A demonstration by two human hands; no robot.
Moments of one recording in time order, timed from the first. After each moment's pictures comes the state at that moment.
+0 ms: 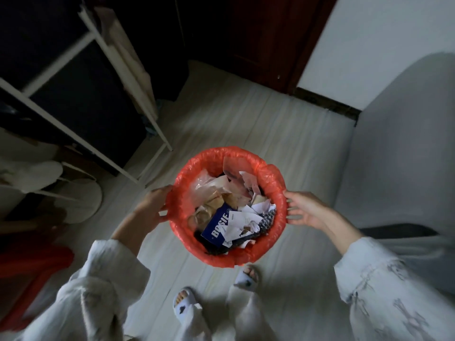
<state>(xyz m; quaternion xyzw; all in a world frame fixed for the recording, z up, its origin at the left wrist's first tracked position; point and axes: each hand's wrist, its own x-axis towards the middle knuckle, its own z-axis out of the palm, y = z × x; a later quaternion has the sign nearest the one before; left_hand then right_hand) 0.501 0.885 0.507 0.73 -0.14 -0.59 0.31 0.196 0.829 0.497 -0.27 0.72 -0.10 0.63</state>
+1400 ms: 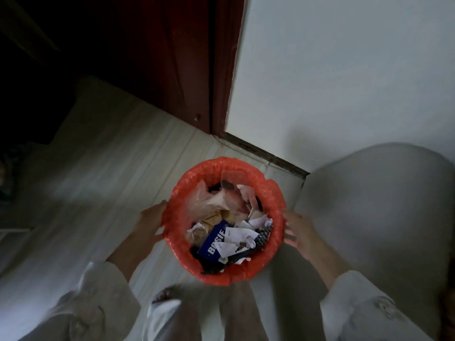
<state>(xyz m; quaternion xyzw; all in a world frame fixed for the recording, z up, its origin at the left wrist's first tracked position) 0.095 0.224 0.342 0.75 -0.04 -0.59 0.29 -0.191 0.186 0.359 -0.19 0.76 -0.13 0.60</state>
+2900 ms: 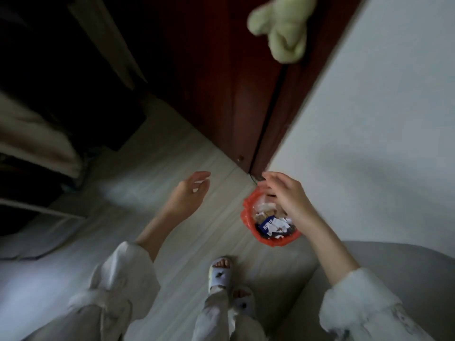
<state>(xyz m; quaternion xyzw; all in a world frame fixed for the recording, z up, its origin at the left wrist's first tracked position) 0.123 0.069 0.439 0.79 -0.39 -0.39 0.28 -0.071 -0.014 0.456 -0.51 0.57 -0.14 0.63</state>
